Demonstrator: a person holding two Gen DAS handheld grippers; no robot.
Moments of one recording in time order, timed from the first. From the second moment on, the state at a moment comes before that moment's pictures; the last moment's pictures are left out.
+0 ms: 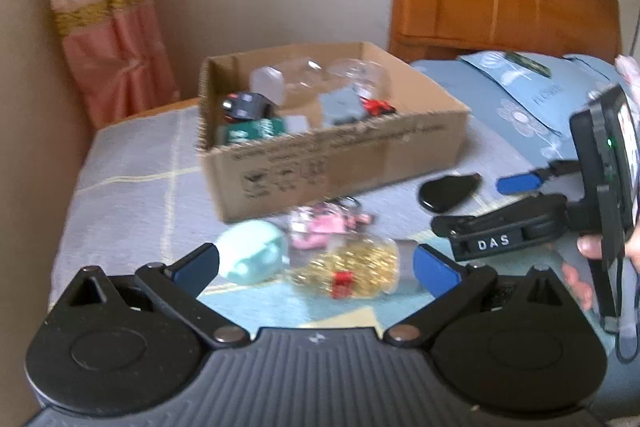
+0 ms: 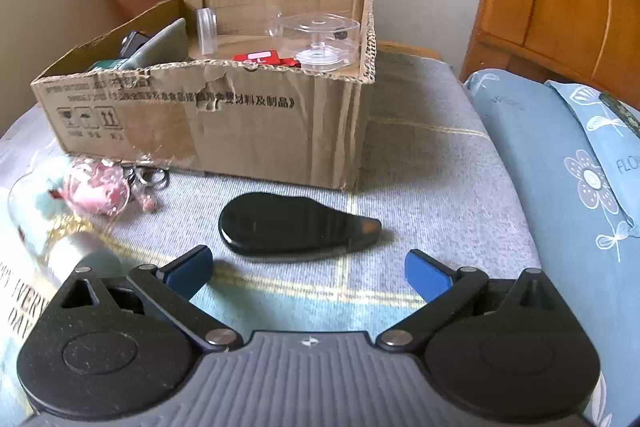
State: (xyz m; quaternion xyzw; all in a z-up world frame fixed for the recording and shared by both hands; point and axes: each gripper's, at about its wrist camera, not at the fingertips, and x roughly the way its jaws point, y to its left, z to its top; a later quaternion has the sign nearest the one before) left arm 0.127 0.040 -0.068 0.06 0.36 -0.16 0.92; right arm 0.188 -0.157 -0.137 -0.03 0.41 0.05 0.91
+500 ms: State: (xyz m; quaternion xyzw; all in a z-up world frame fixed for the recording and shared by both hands) left arm 0.138 0.019 -0.104 0.06 0.39 -0.18 0.90; right arm 0.172 -0.166 -0.138 -0.04 0.39 0.08 0.92
